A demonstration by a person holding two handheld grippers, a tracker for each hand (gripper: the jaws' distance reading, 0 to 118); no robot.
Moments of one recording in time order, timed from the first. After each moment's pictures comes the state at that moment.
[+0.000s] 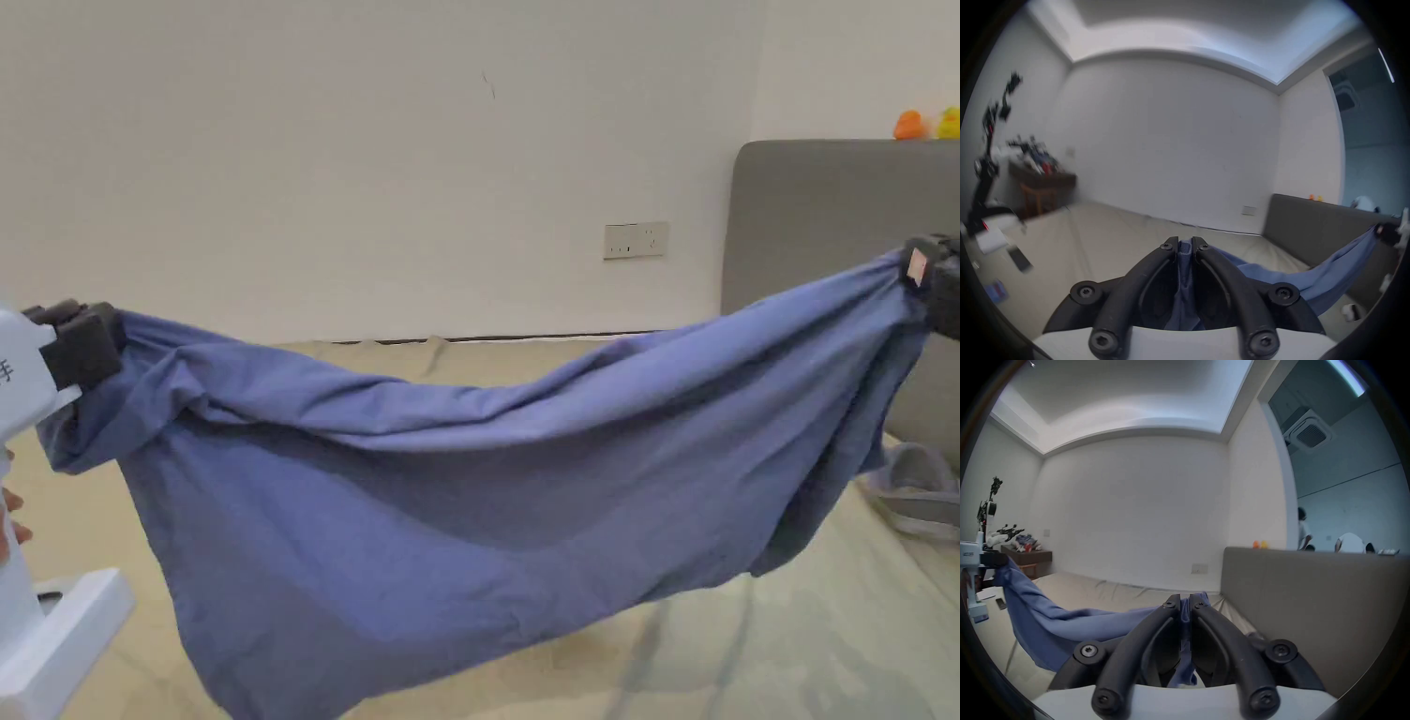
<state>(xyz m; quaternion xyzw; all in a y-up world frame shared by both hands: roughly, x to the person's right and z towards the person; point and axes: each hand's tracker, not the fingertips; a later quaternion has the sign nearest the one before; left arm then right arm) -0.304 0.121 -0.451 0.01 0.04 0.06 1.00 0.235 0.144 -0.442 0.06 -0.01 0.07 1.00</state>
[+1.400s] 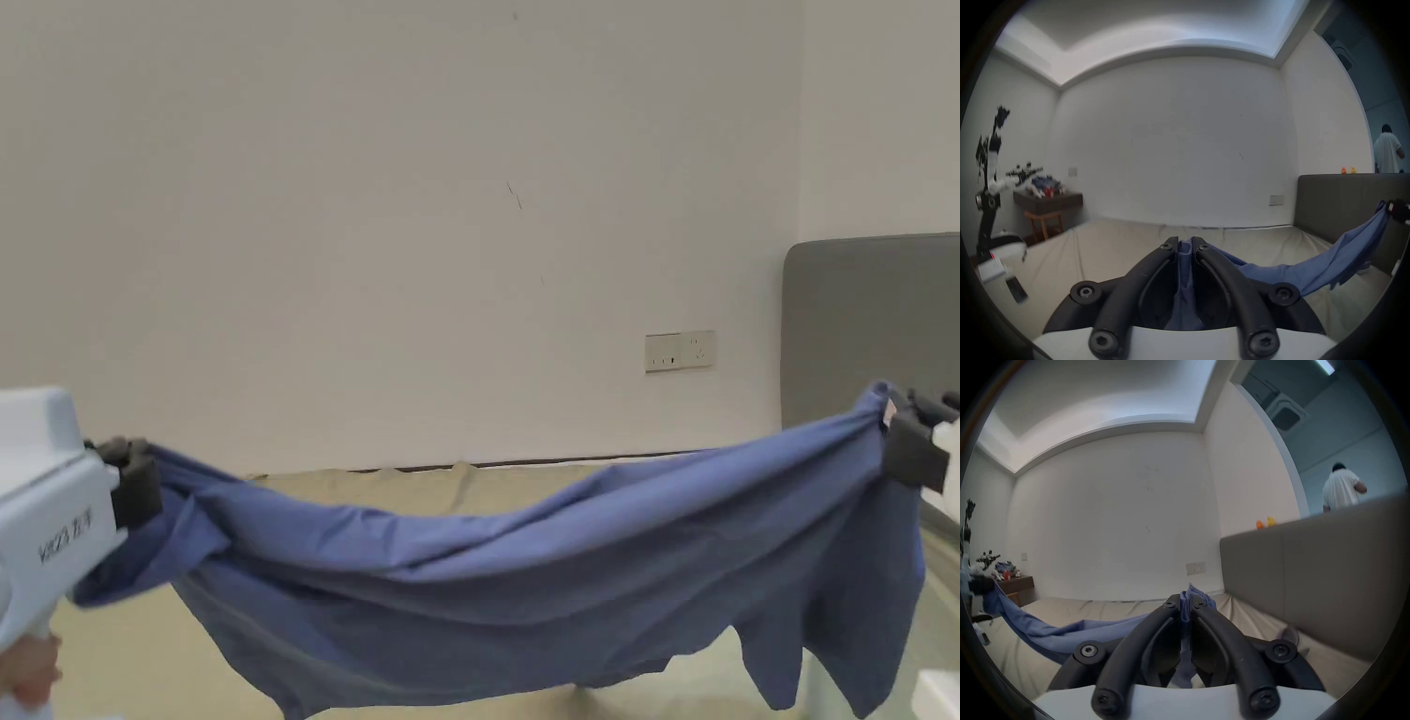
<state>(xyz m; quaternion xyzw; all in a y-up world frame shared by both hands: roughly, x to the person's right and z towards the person) -0.304 0.047 -0.633 -0.02 0.07 0.01 1.00 0.213 0.055 -0.641 0.04 -0.04 -0.05 1.00</state>
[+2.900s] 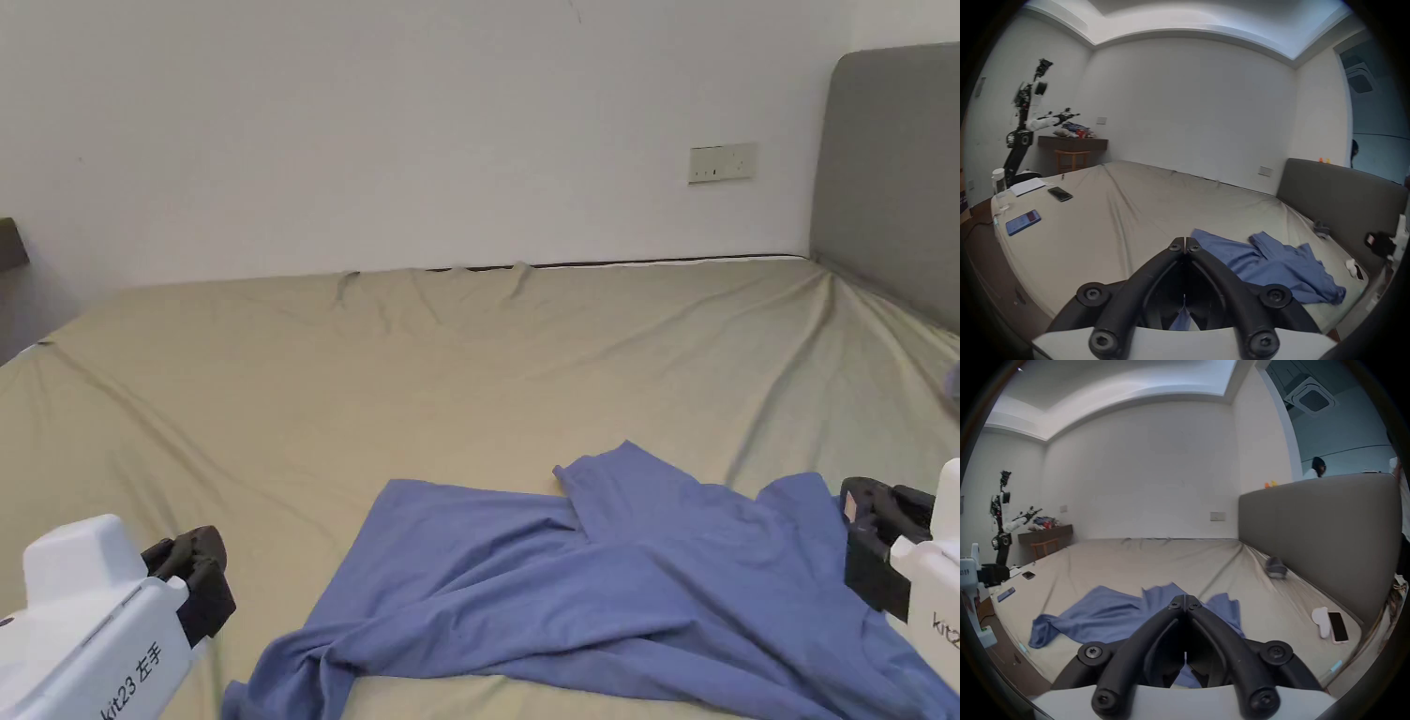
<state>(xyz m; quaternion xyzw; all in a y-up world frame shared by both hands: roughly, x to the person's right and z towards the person) -0.302 -0.054 -0.264 -0.11 0.06 0.09 0.99 0.148 -0.025 -0.315 -0.07 0.05 0.02 1.00</state>
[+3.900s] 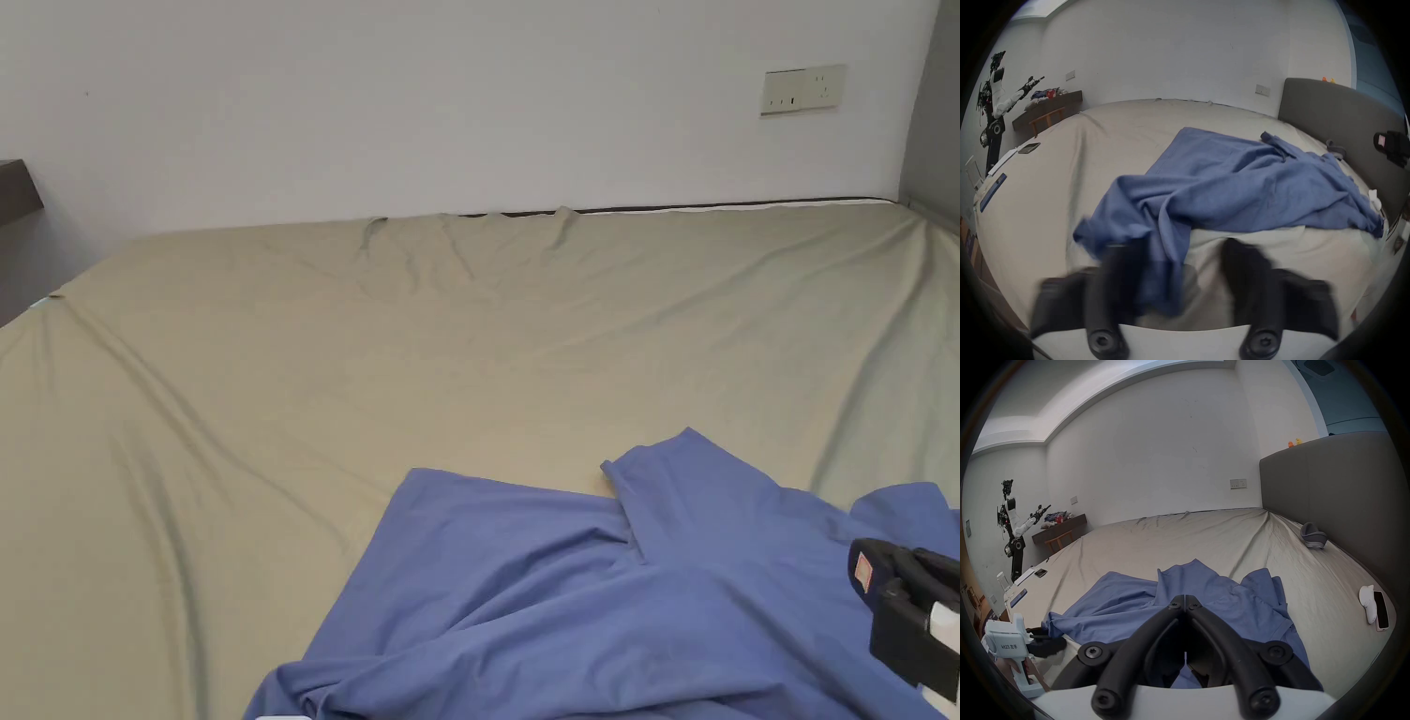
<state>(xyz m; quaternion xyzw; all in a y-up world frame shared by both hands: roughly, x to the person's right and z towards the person) -0.264 -0.199 -0.349 -0.32 0.03 0.03 0.95 0.137 -0.074 -0.412 -0.18 0.11 -0.04 0.98</state>
